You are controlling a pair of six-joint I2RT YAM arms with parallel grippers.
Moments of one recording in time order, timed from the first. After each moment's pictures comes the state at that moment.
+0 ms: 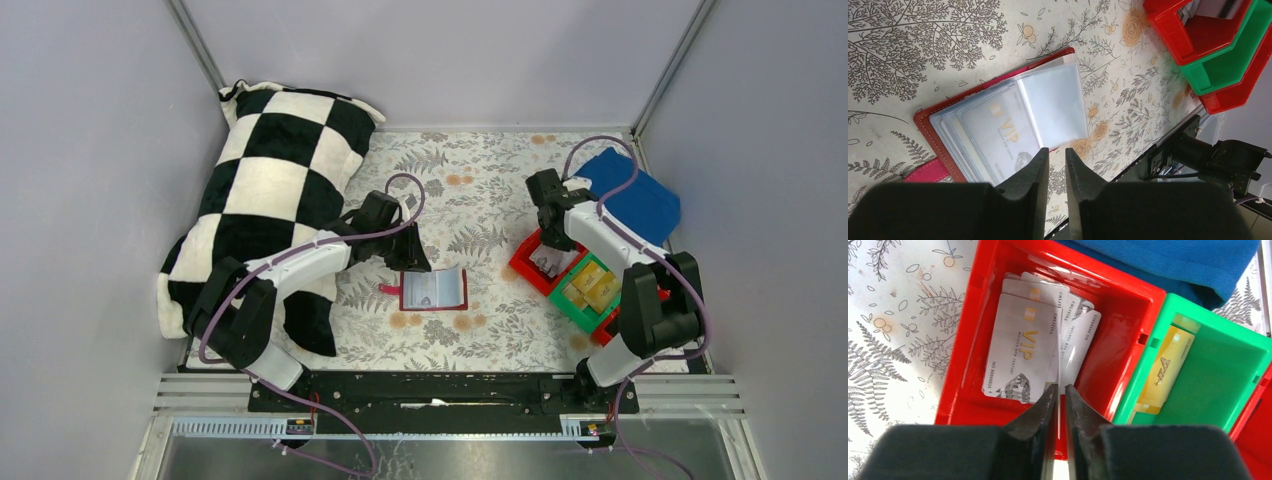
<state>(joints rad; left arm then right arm) -0.58 1.54 0.96 -0.29 0.41 -0.63 0.30 1.57 1.12 -0.81 0.54 0.63</state>
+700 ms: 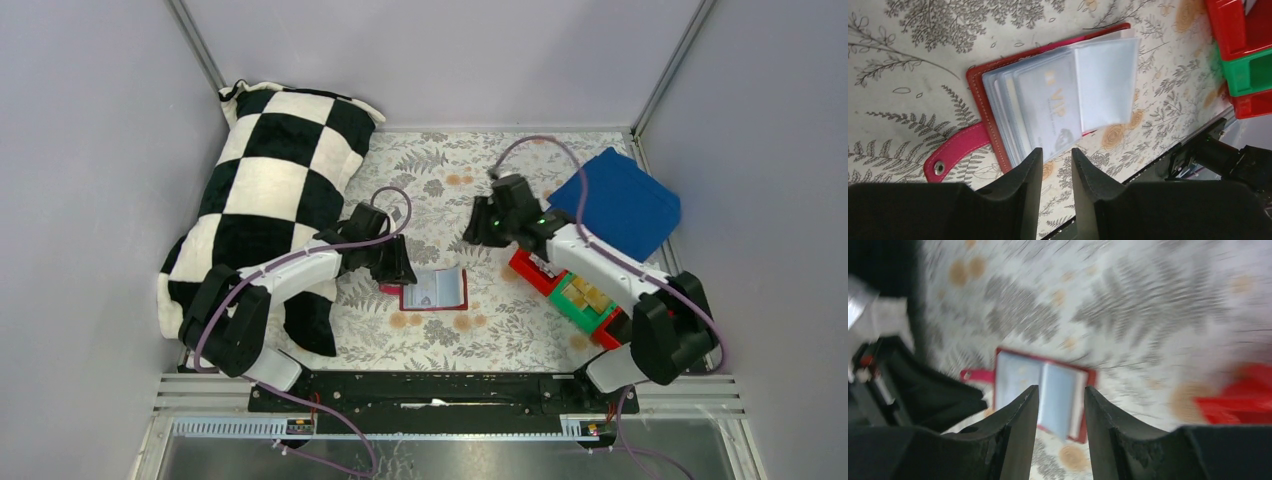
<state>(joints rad) -0.54 1.49 0.86 -0.33 0.38 -0.62 0.50 1.44 1.07 -0.40 -0.01 0.56</state>
